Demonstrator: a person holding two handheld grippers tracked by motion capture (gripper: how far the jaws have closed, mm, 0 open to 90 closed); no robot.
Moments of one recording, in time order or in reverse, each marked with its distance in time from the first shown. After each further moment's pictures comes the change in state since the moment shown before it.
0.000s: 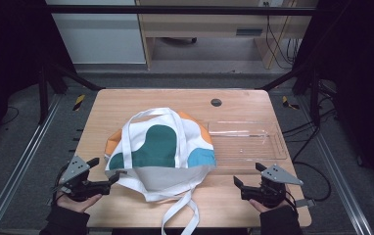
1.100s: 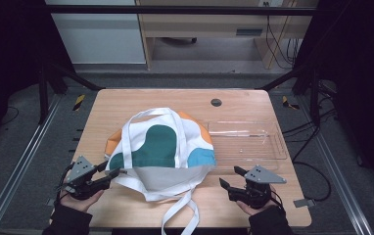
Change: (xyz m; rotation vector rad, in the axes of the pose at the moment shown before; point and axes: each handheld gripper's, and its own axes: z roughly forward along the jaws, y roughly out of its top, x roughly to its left) left arm -0.001 -0.004 0.008 0.030 -0.016 0.025; right arm 0.033 0.009 0.015 0.031 0.130 -0.053
